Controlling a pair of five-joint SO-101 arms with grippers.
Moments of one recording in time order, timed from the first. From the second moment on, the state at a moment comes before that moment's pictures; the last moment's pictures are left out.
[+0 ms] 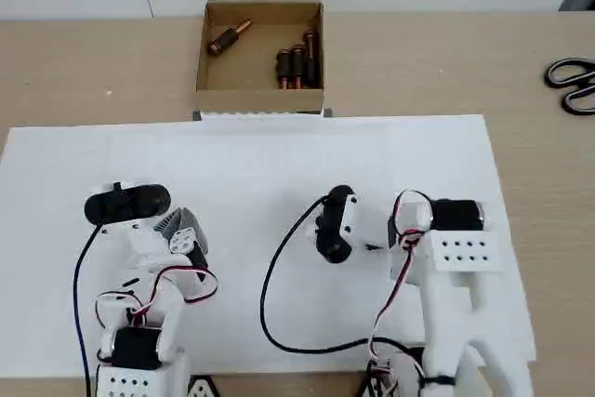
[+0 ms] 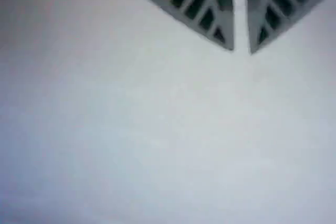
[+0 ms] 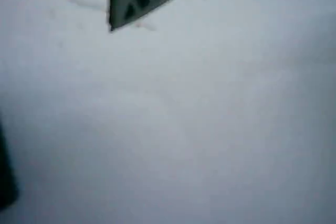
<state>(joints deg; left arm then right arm) 0.5 -102.8 96.6 50.9 22.6 -3.6 -34.2 46.6 77.5 74.8</state>
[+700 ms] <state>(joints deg) 0.5 -102.8 96.6 50.9 22.6 -9.9 -21.9 46.6 64.1 74.8</state>
